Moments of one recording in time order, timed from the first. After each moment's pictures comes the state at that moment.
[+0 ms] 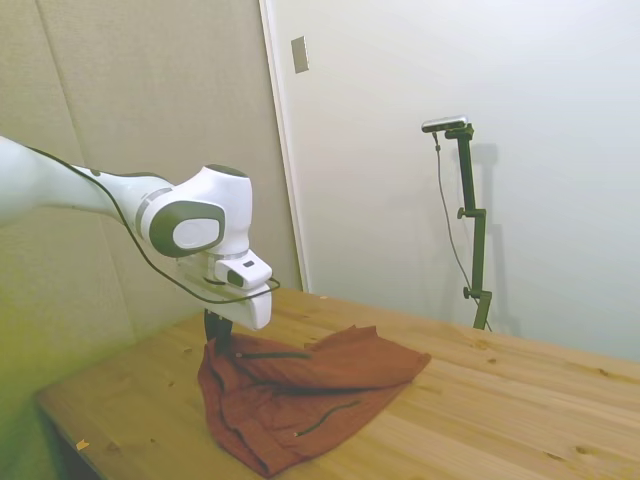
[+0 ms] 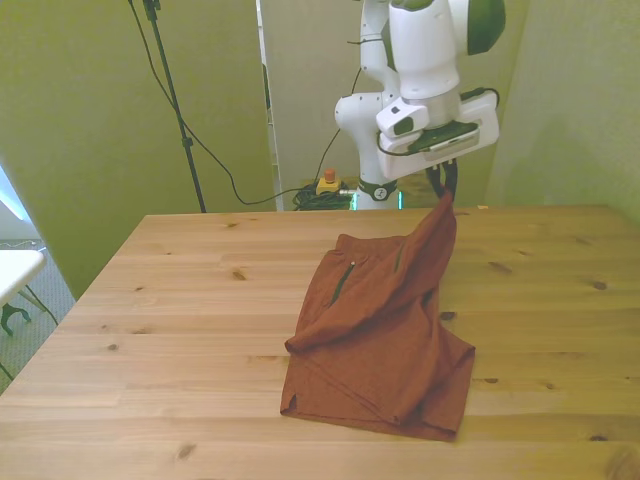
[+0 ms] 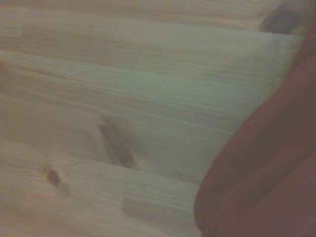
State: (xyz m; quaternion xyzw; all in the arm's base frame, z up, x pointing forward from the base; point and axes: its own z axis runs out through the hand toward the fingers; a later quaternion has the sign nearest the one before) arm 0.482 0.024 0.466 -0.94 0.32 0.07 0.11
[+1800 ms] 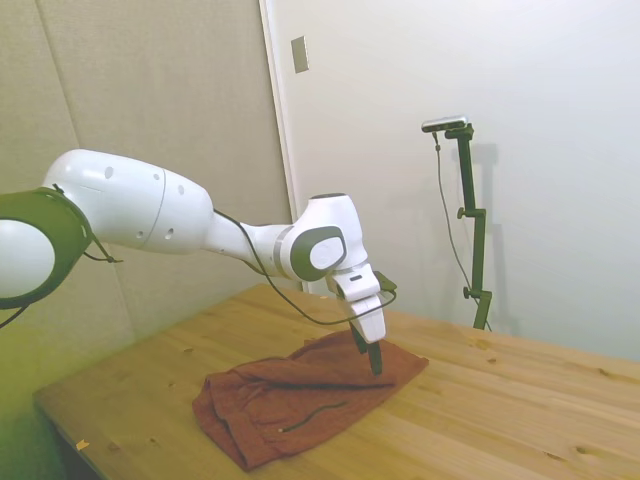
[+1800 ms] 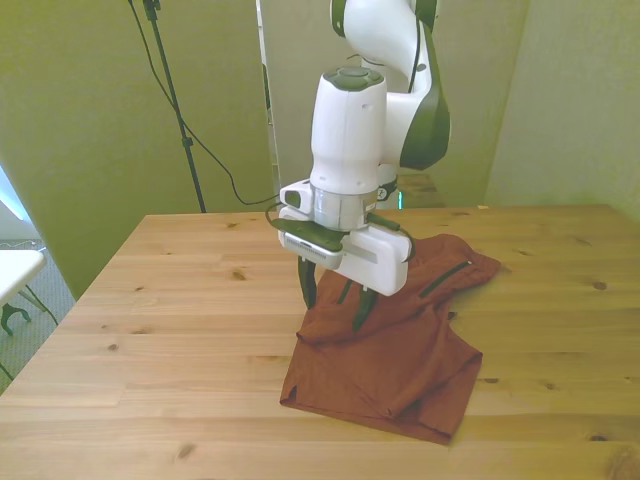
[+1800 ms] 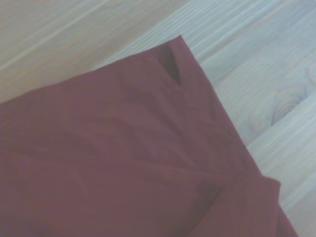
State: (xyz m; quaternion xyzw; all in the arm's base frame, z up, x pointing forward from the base) arm 0.657 -0.161 0.389 -0.73 0.68 -0.07 -0.01
